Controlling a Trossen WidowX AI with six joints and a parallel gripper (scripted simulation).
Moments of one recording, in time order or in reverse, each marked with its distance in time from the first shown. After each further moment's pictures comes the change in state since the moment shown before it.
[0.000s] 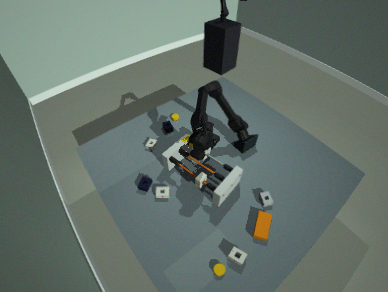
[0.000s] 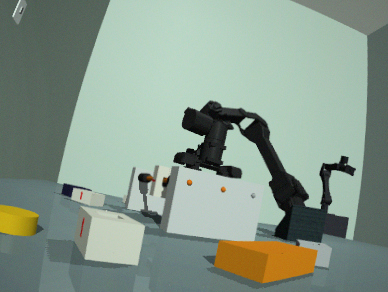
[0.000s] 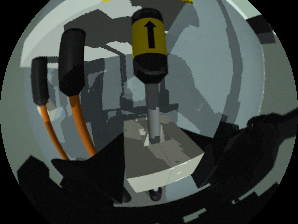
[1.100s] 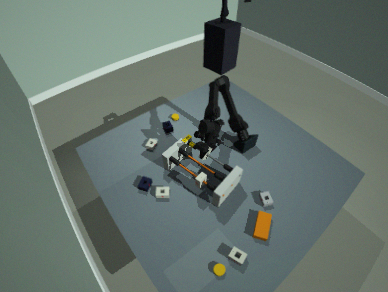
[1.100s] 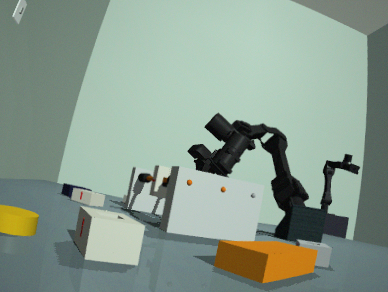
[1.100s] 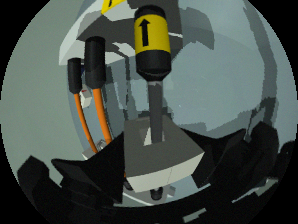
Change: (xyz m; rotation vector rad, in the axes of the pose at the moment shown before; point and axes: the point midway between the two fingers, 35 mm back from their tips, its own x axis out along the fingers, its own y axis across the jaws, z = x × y) arm 0.000 -0.003 -0.002 -0.002 -0.004 0.473
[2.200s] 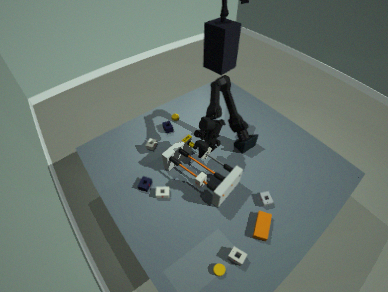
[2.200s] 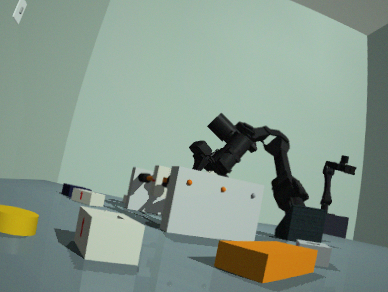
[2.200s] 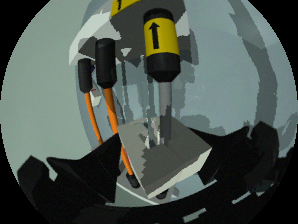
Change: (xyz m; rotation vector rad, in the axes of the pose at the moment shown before) arm -0.004 0.009 0.002 0.017 -0.008 0.097
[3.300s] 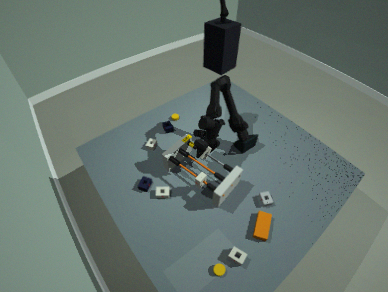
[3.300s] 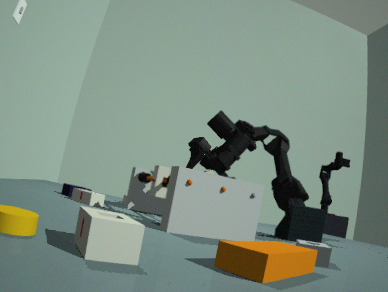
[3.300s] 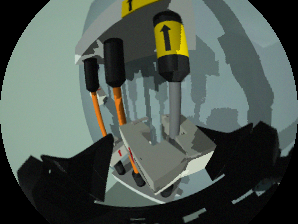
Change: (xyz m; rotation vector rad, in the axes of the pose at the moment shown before) arm -0.002 0.009 0.000 0.009 0.004 0.028
